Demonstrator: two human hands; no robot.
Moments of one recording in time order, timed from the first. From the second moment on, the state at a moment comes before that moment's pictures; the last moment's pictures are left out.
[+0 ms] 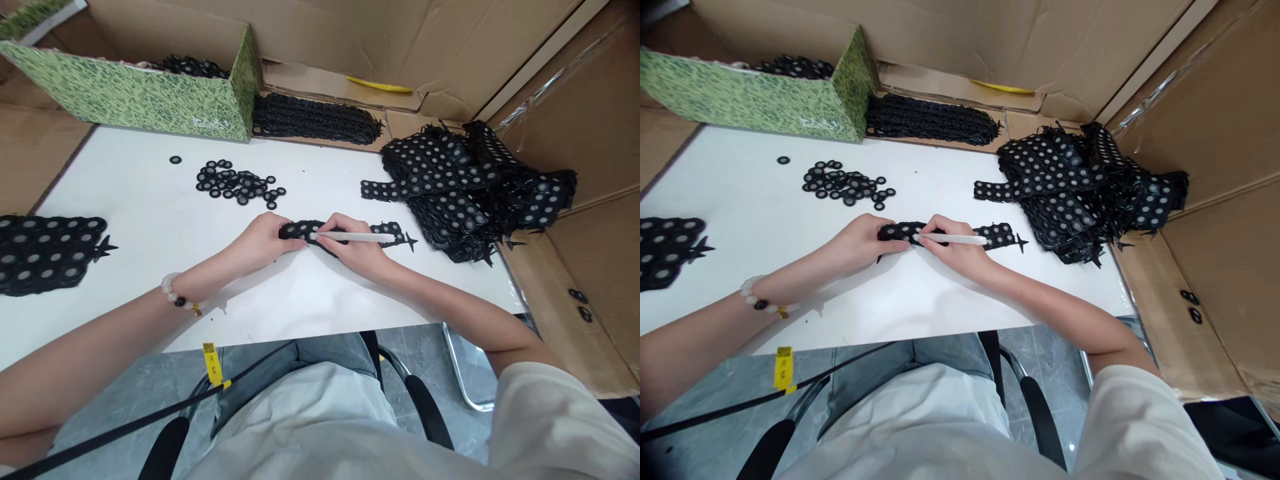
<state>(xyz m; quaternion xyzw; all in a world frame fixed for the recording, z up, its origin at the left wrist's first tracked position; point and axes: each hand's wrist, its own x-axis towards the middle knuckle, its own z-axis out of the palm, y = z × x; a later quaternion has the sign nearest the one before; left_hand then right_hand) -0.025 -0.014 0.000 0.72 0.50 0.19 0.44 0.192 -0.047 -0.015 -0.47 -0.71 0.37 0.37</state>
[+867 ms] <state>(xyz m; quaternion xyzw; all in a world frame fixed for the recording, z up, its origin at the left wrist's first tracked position) -0.017 -0.024 0.002 0.70 0.50 0.25 0.44 0.188 -0.050 -0.015 -0.50 -0.68 0.36 0.41</state>
